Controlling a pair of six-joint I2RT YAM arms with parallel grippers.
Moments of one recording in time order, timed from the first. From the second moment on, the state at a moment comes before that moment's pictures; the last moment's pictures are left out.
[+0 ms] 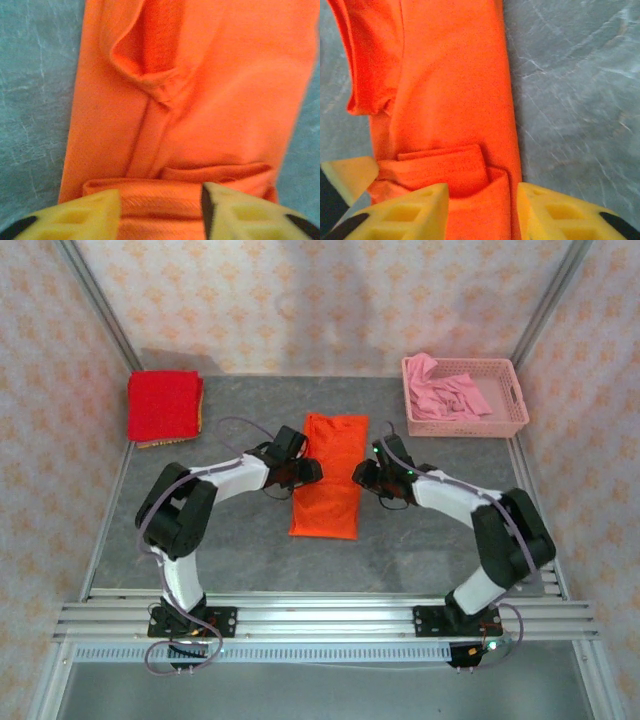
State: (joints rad) left arm -0.48 1.83 1.14 -0.26 0.16 -0.78; right arm 0.48 1.55 0.87 -0.20 -0.10 0.85
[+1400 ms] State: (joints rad) left arm -0.54 1.30 0.64 -0.35 0.17 -0.76; right arm 0.81 1.40 0.55 -0.13 -0.09 1.18
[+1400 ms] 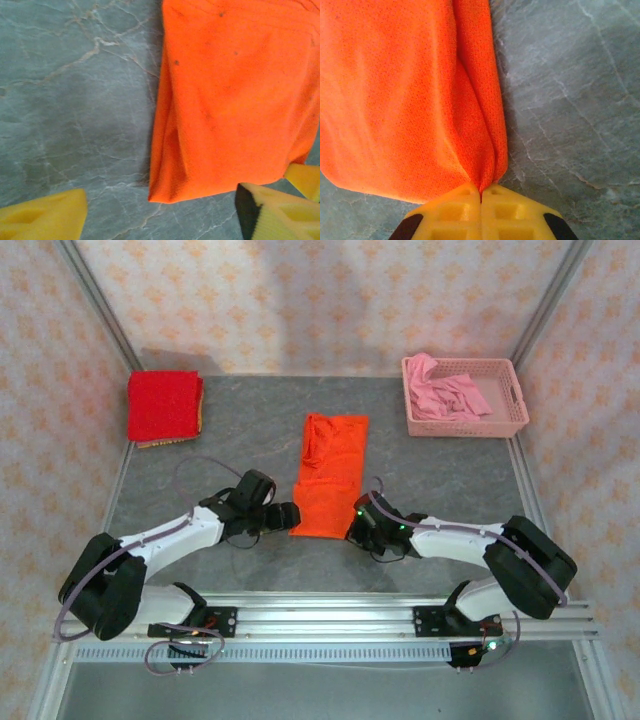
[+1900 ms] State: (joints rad) left arm -0.59 1.36 0.59 -0.28 0.18 -0.84; right arm 0.81 1.42 0.56 -0.12 -0.09 1.18
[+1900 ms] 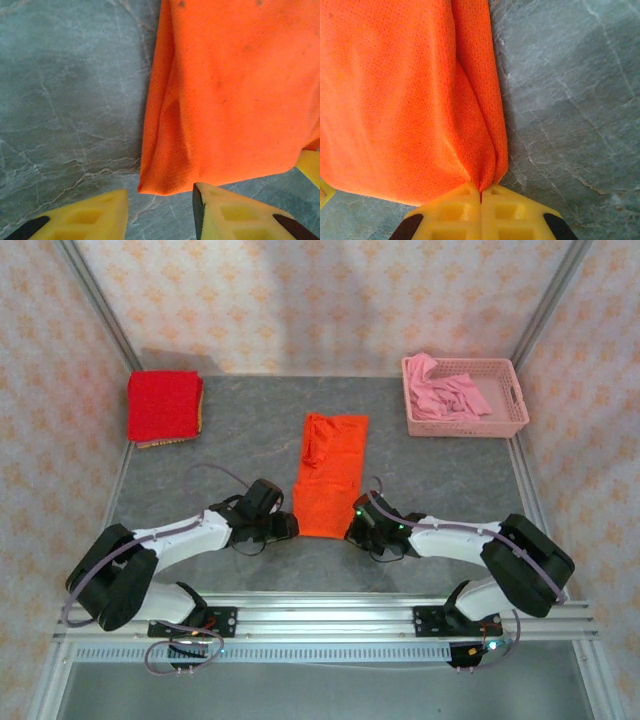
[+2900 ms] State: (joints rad) left arm -0.60 1.44 0.59 -0.19 0.21 -0.89; right arm 0.81 1.37 0.56 -0.15 -0.09 1.17
